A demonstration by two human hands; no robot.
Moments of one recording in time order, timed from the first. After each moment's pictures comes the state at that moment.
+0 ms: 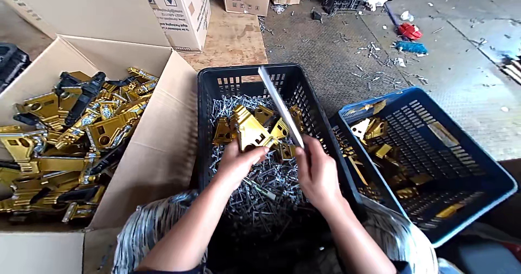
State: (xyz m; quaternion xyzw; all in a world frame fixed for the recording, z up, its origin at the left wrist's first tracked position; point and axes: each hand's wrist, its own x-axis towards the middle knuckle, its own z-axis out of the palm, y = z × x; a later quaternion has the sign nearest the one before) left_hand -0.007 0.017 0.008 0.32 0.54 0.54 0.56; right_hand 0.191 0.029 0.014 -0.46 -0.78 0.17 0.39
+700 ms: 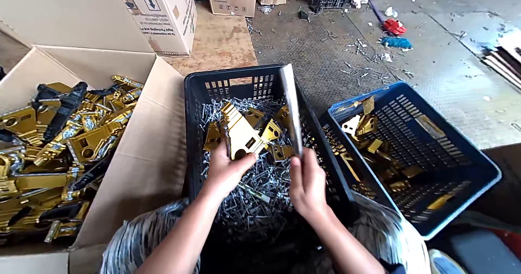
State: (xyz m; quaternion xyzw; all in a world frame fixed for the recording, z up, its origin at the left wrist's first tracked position) left_hand -0.006 0.016 0.004 0.39 0.55 0.56 0.47; right_hand 0.190 0.016 -0.006 -0.46 -0.73 0.21 0.46
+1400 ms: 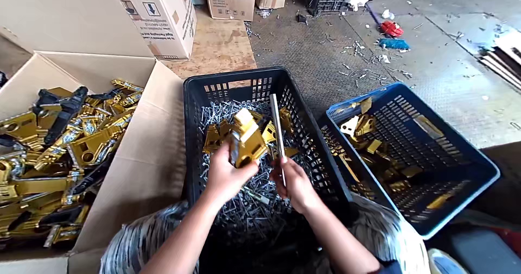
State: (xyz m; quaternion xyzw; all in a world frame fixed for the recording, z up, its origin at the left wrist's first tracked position) left_hand -0.005 0.010 0.002 0.54 0.55 0.53 0.34; right_hand 0.185 0.025 -0.007 -0.48 -0.46 0.67 0.32
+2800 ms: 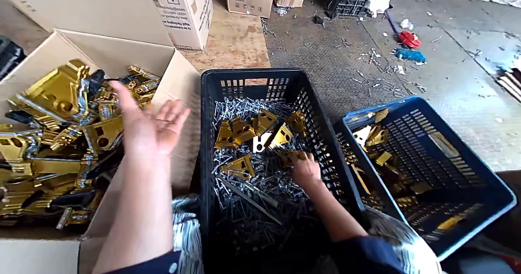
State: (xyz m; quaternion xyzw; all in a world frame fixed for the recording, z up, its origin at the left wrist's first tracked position) left_hand -0.150 0.048 0.056 0.06 0.49 0.77 0.39; right_hand 0.185 0.106 -0.082 -0.62 -0.75 0.19 -0.14
